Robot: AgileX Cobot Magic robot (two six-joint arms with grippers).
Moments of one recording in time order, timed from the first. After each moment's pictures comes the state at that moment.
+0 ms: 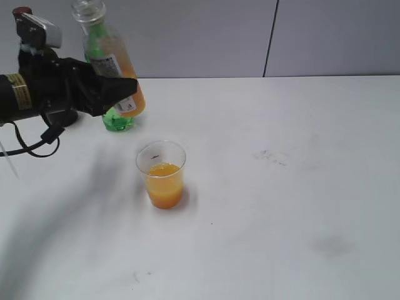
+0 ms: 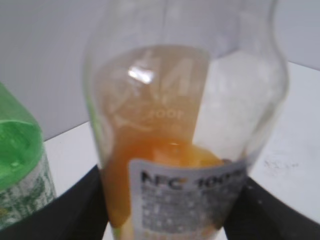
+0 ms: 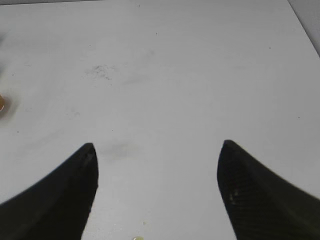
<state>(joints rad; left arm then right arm) -0.17 1.81 -0.83 0.92 -0.88 -0.53 0.04 -0.01 -0.50 0.07 1.04 -0.07</state>
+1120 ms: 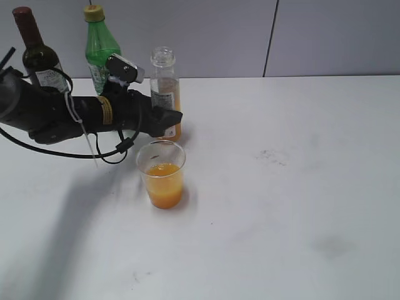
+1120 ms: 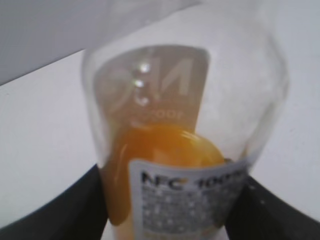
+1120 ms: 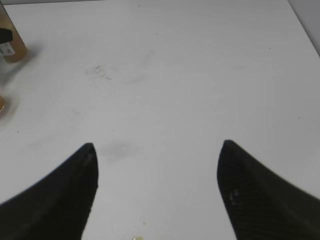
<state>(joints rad) -0.34 2.21 -1.18 0.84 -0.66 -0.50 0.04 -0.01 -0.50 0.07 1.04 -0.07</state>
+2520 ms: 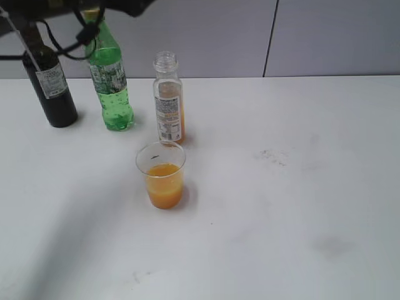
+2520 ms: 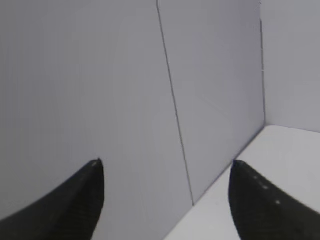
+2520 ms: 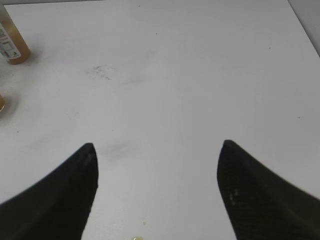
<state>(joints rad) -0.33 1.77 -1.22 0.90 -0.66 -0.57 0.04 -0.01 -0.50 0.07 1.04 -0.07</state>
